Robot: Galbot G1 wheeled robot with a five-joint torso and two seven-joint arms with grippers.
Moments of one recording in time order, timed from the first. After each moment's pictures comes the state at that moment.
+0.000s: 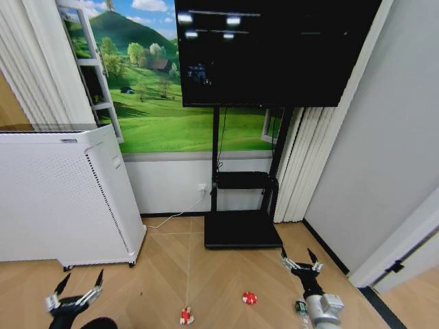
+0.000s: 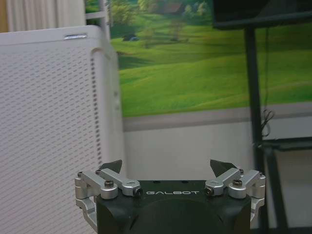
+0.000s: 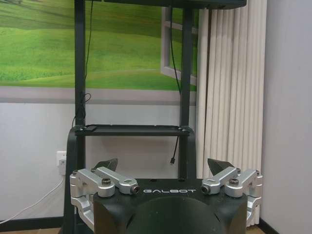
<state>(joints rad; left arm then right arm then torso) 1.78 -1.42 -0.98 -2.11 -0.34 -0.18 0.27 -1.64 1.50 0.74 1.99 0.15 0.13 -0.06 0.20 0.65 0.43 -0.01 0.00</state>
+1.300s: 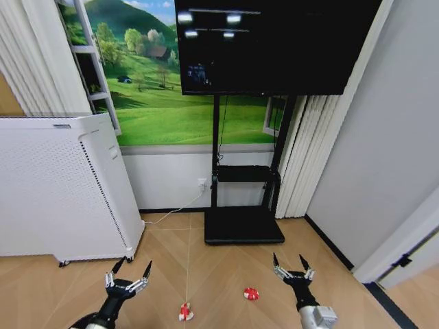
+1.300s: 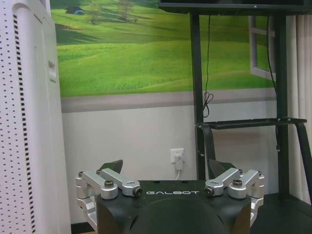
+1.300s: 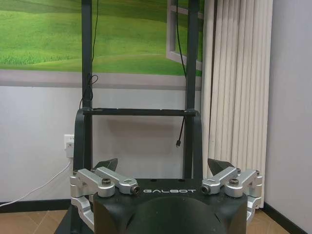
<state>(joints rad) 1.84 -1.44 -0.86 -2.13 -0.28 -0.19 0.35 -1.68 1.54 0.73 2.00 0.11 0.16 -0.08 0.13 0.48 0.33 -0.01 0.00</state>
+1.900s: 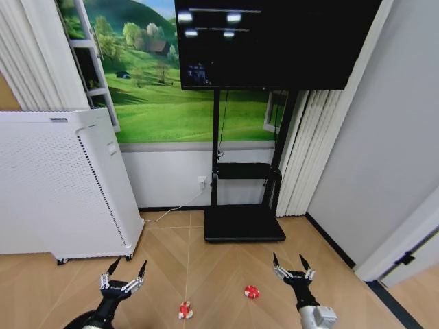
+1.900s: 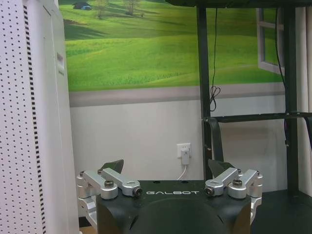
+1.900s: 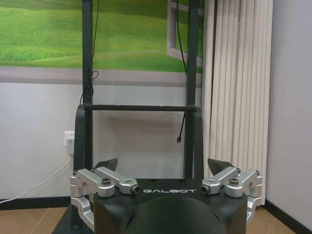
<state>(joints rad) 1.83 -1.45 -0.87 -2.12 -0.28 -0.20 0.34 -1.68 1.54 0.73 2.00 0.11 0.16 -0.08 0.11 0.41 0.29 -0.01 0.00</state>
